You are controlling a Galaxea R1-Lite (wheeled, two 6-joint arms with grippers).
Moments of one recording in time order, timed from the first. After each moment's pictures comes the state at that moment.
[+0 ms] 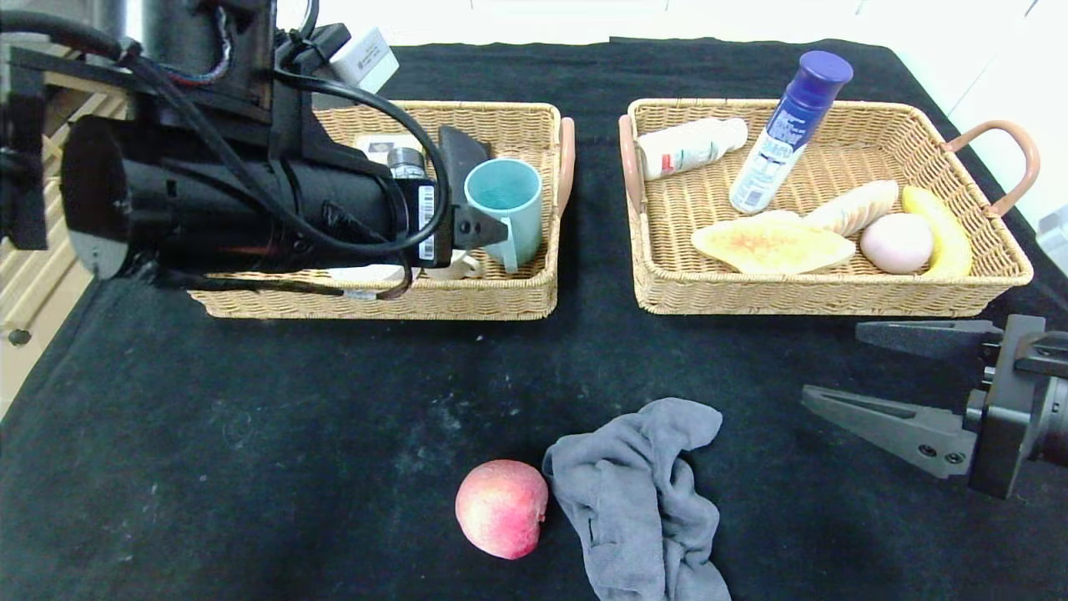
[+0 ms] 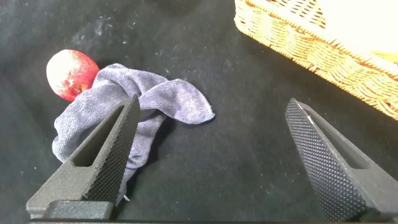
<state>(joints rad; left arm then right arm) -0.56 1.61 -1.50 0.21 0.16 -0.14 0.38 1.23 -0.75 -0.23 0.34 -0.12</state>
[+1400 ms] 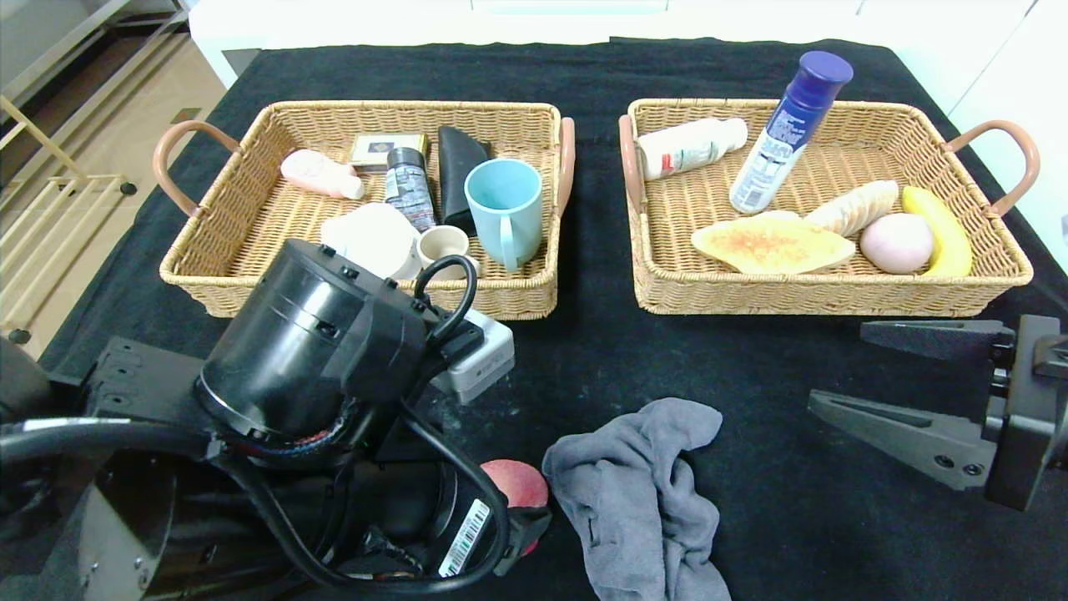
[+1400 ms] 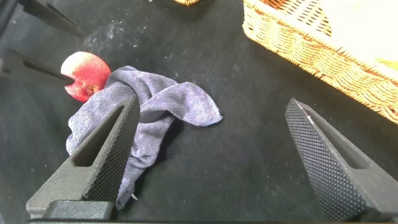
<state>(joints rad) -0.86 1.52 -1.10 0.33 0.21 -0.11 0.41 1.20 -0.75 -0.23 0.34 -0.12</state>
